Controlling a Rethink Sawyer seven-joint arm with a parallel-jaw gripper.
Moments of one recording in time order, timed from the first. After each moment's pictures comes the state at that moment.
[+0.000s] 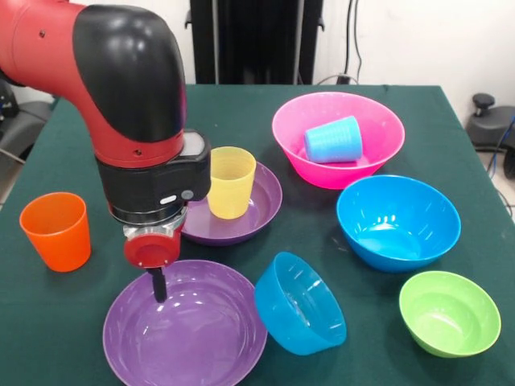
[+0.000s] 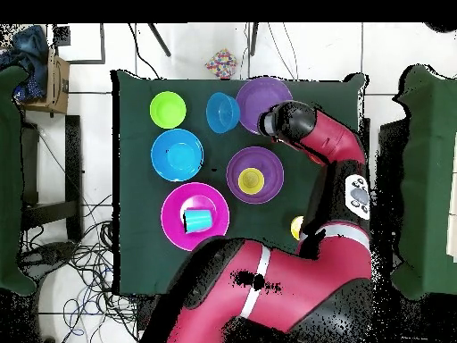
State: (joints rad) arm -0.34 -0.19 -0.11 1.04 0.22 0.64 2.68
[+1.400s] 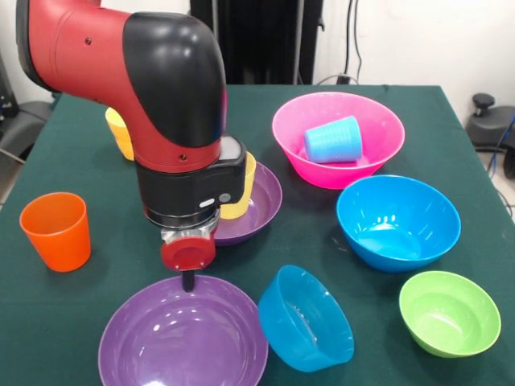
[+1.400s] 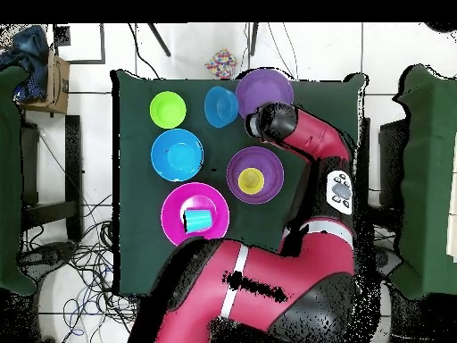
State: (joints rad) arm -0.28 -0.18 -0.13 1.05 0.22 0.63 2.68
